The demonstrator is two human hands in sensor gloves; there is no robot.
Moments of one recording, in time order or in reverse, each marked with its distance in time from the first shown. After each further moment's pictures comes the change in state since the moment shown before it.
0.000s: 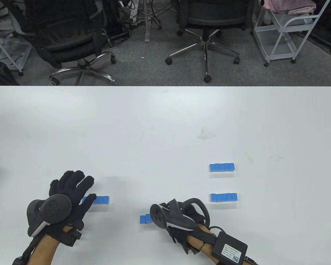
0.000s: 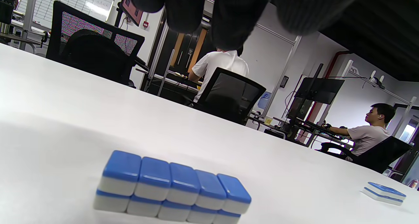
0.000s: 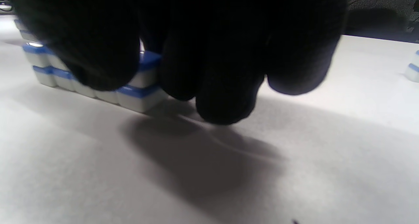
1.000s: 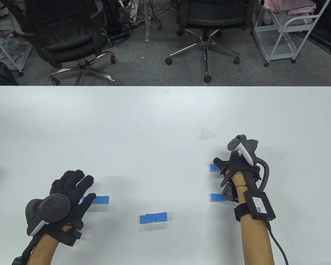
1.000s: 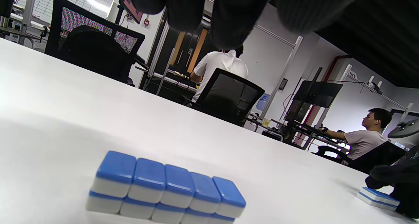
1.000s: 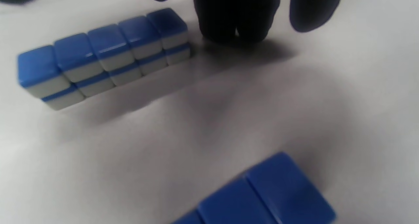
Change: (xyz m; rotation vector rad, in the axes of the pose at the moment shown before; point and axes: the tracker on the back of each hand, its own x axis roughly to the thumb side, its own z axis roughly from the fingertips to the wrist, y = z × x) left_hand -0.003 0.000 -0.001 -0.002 -0.001 0.029; right_hand -0.254 -0.014 -0.049 0.377 0.931 -0.449
